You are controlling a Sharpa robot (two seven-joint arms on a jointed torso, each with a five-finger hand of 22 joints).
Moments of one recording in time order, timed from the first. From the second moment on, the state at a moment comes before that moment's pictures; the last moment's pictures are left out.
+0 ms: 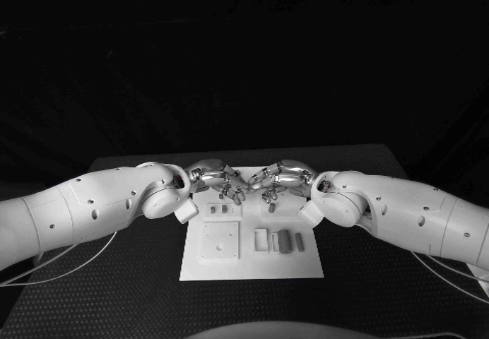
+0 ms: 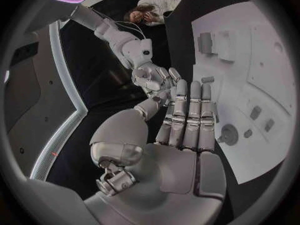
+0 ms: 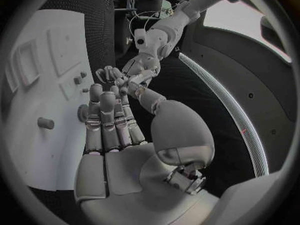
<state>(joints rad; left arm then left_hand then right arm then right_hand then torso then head) 1.24 -0.70 -0.17 1.30 -0.50 0.12 0.14 0.94 0.18 0.63 -0.28 0.04 0.91 0.14 0.39 0.53 1.23 0.08 0.12 0.29 0.99 0.09 0.34 0.80 0.01 0.92 -0.01 0.08 0.76 1.15 -0.62 -0.09 1.30 -0.39 0.00 0.13 1.13 -0.01 0.59 -0.29 0.14 0.84 0.19 0.29 0.48 1.11 0.13 0.11 0.15 1.01 0.02 1.29 0.63 0.24 0.95 0.11 0.61 1.31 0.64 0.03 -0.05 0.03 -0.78</state>
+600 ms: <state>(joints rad) 1.24 -0.70 -0.17 1.30 -0.50 0.12 0.14 0.94 0.18 0.63 -0.28 0.05 0.91 0.14 0.39 0.53 1.23 0.08 0.12 0.29 0.99 0.09 0.34 0.80 0.01 0.92 -0.01 0.08 0.76 1.14 -0.61 -0.09 1.31 -0.39 -0.07 0.15 1.17 0.00 0.62 -0.29 0.14 0.93 0.14 0.36 0.55 1.22 0.08 0.18 0.22 1.06 -0.03 1.31 0.65 0.24 0.99 0.09 0.64 1.31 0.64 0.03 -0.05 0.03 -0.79</state>
